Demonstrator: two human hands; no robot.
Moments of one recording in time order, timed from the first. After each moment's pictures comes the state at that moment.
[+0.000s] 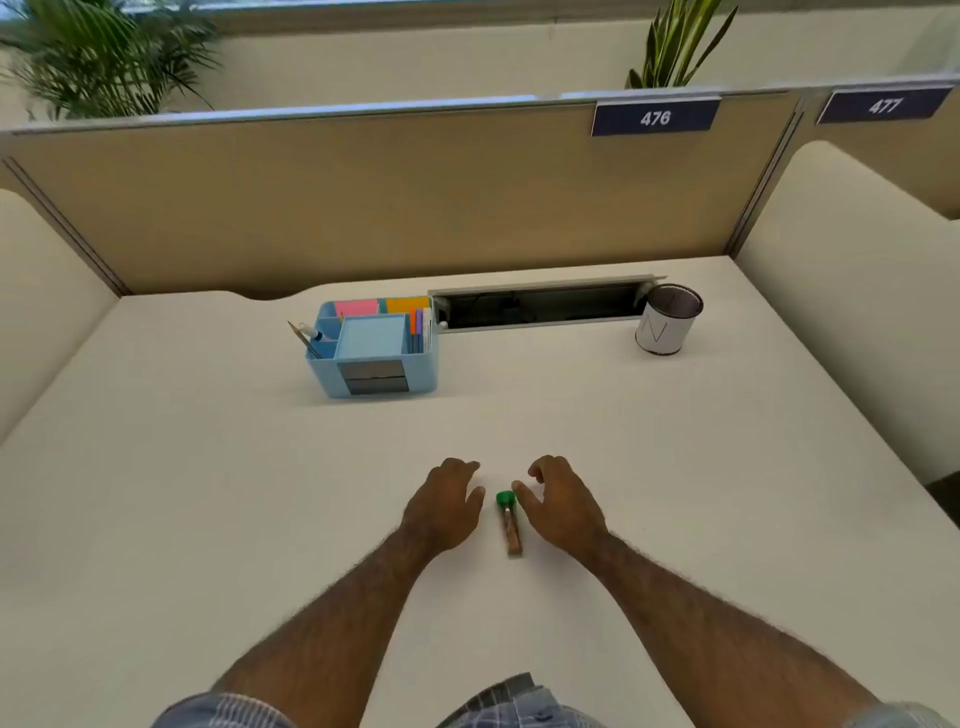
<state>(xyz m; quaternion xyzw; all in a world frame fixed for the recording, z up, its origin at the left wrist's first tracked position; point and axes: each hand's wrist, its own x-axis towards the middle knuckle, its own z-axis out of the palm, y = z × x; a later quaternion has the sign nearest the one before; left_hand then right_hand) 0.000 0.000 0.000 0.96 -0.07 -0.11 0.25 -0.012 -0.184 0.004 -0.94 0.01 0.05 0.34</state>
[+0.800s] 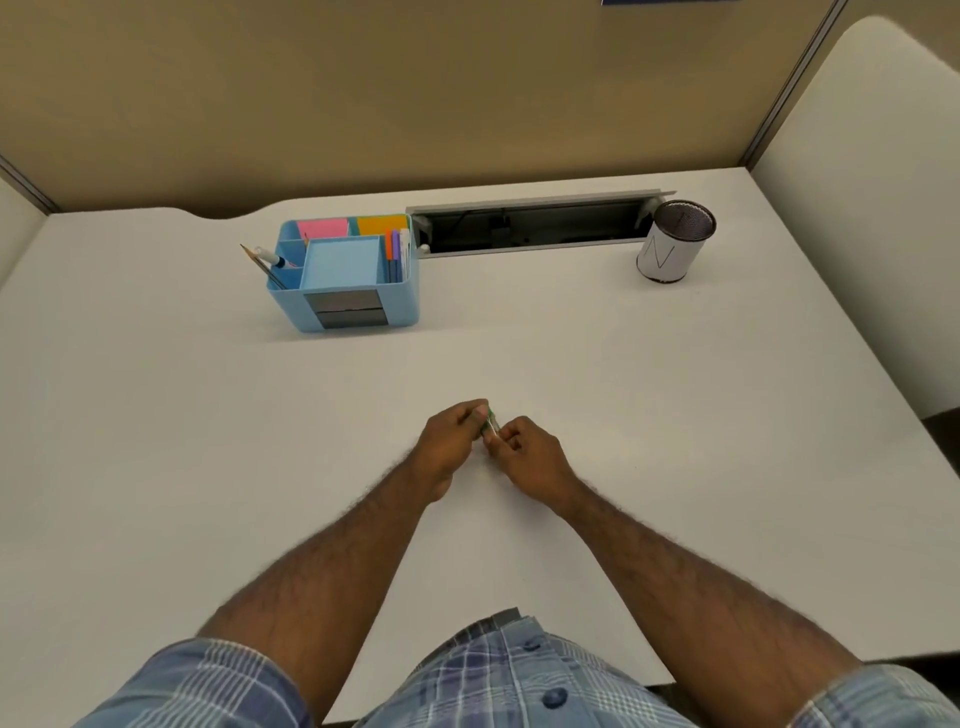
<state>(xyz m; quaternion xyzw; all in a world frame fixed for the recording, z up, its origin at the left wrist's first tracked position) 0.012 -0.030 -0.001 0.69 0.16 -0.22 0.67 -0.016 -0.167 -0.006 -0.85 0.10 0.17 0.50</state>
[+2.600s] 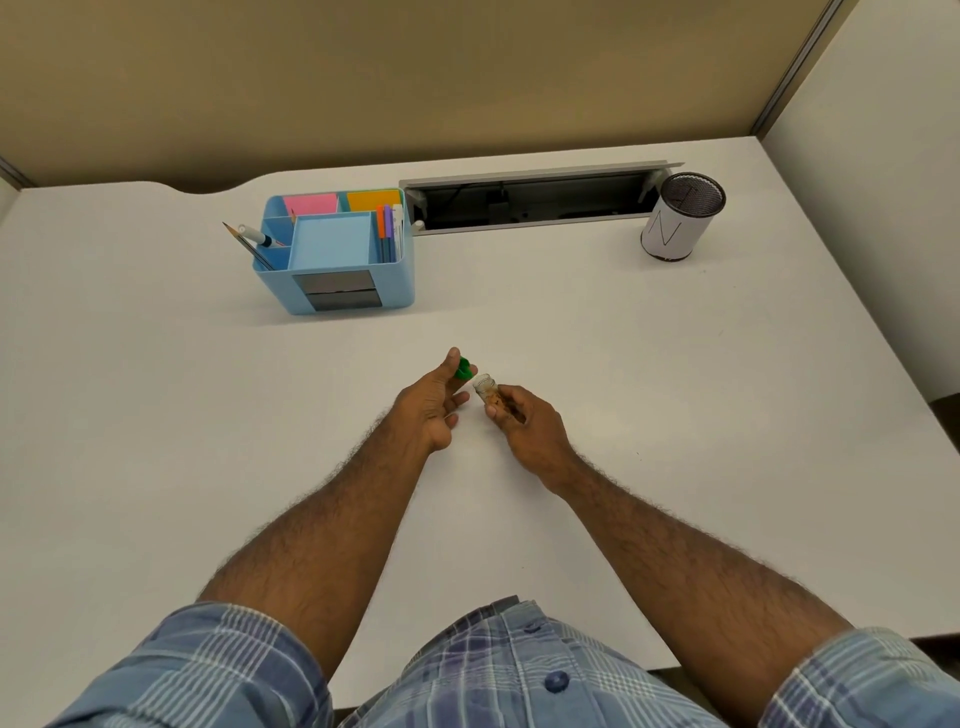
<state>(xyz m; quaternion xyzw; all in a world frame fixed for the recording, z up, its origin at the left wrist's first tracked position) 0.054 -0.024 0.004 0.52 0.36 -0.24 0.74 0.000 -0.164 -0.012 -0.83 0.08 0.12 0.54</state>
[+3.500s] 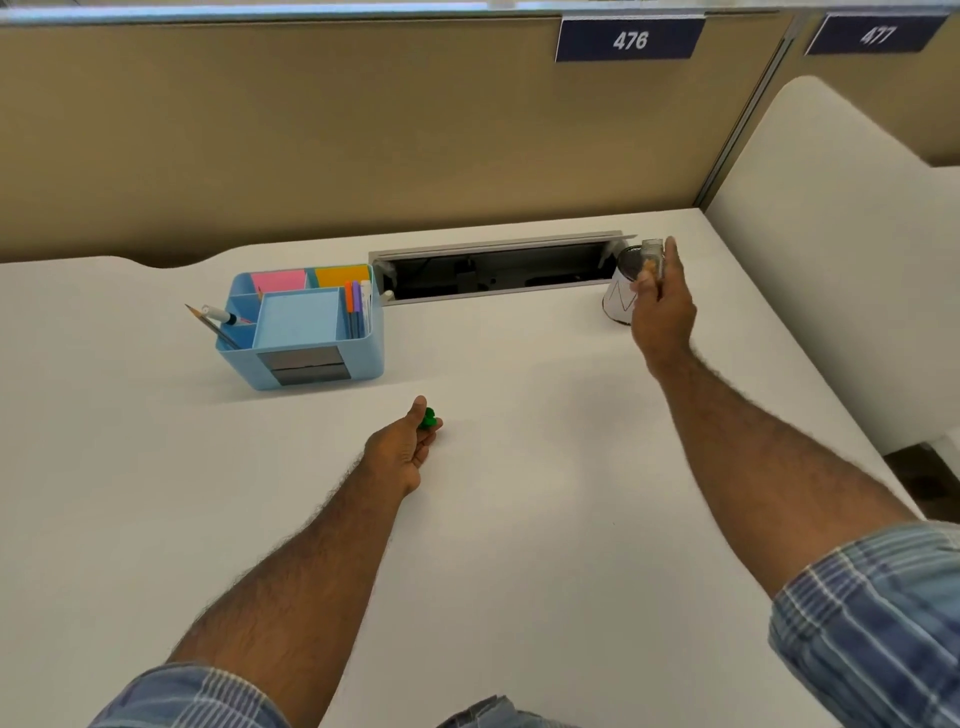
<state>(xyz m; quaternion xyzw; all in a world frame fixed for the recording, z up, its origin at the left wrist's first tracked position) 0.094 -0.029 0.008 0.52 0.38 -0.19 0.74 0.174 -0.336 0.070 -0.81 0.18 -0.26 0.49</state>
